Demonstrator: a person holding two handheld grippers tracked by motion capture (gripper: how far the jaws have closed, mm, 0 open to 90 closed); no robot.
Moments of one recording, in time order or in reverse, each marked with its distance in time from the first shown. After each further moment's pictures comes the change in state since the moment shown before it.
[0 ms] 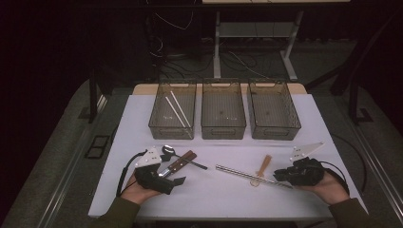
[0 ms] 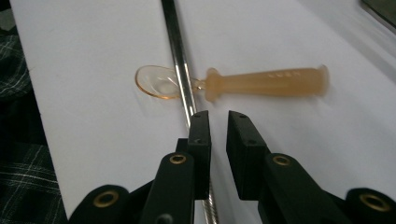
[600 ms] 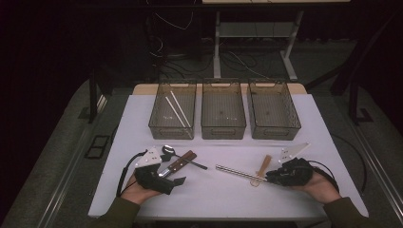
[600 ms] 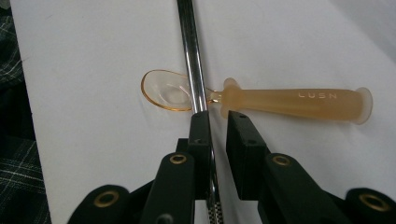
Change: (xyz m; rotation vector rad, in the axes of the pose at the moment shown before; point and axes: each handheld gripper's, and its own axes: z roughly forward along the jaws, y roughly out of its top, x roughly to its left) left arm 0.000 0.000 0.000 -0.001 -0.002 0.001; right arm 0.005 0.011 0.021 0.046 0.022 -0.063
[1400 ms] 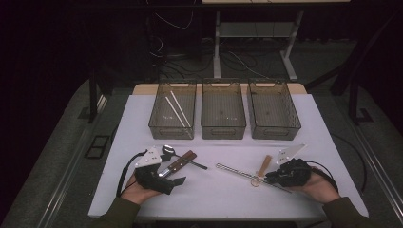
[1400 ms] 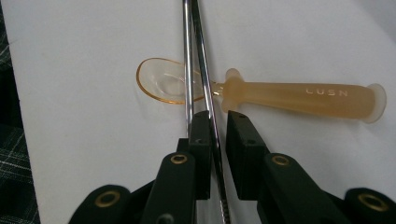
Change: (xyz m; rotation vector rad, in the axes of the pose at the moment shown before) left arm 0.000 0.000 0.000 0.000 -0.001 -0.001; right arm 0.000 0.000 0.006 0.042 -0.003 -0.031
